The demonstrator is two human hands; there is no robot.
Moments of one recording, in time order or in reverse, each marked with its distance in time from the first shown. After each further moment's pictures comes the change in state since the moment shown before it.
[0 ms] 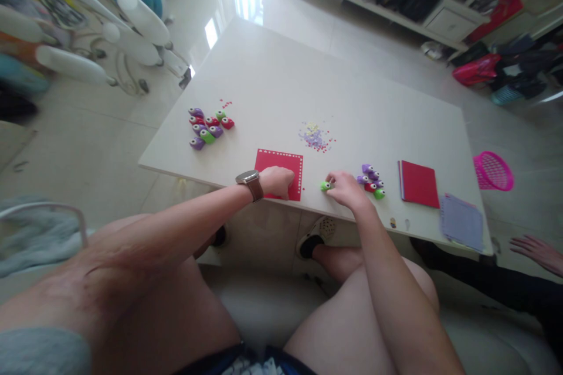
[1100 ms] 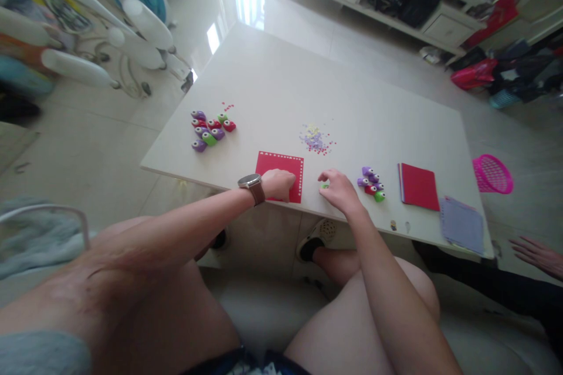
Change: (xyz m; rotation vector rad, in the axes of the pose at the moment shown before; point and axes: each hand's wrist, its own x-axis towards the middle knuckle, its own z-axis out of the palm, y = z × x) left_hand -0.005 0.004 0.000 0.010 0.030 0.009; right_hand 0.004 -0.012 0.011 0.053 0.055 -0.086
